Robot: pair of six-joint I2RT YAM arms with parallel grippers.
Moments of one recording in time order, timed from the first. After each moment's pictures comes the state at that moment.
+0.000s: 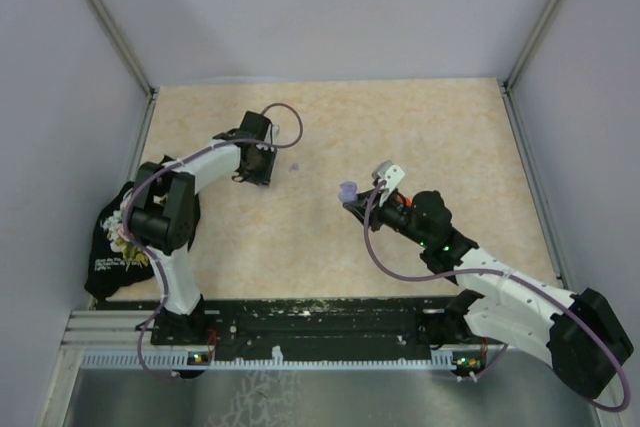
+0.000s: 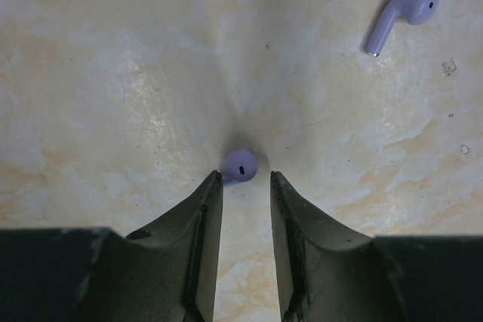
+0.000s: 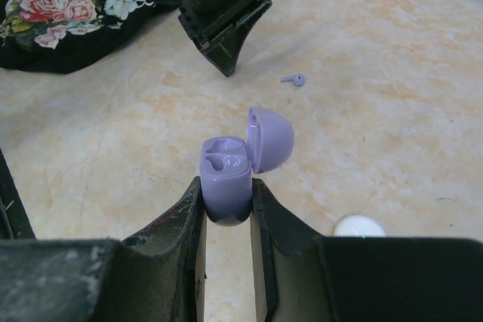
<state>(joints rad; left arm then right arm) -0.36 1.90 1.30 -0.51 -0.07 -0.09 0.69 0.93 0.40 0.43 -0.22 0.04</state>
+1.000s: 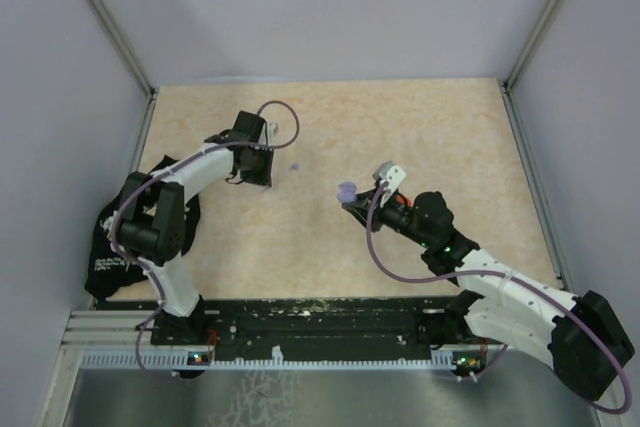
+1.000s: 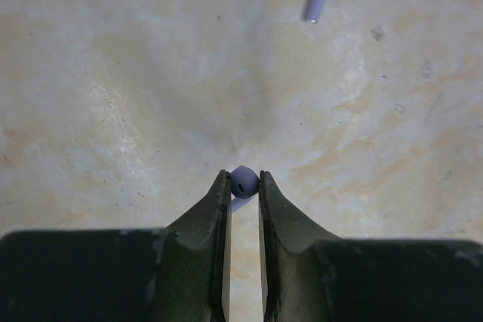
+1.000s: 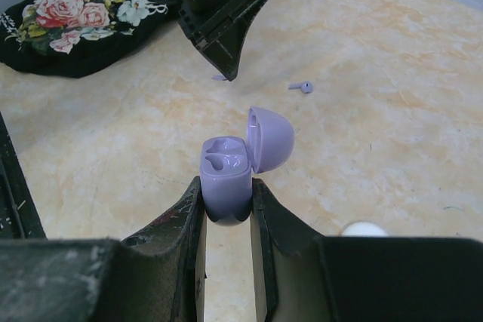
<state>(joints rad) -0.36 1.85 1.25 -0.50 0.03 -0.12 0.69 0.91 0.40 0.43 -0.24 0.05</state>
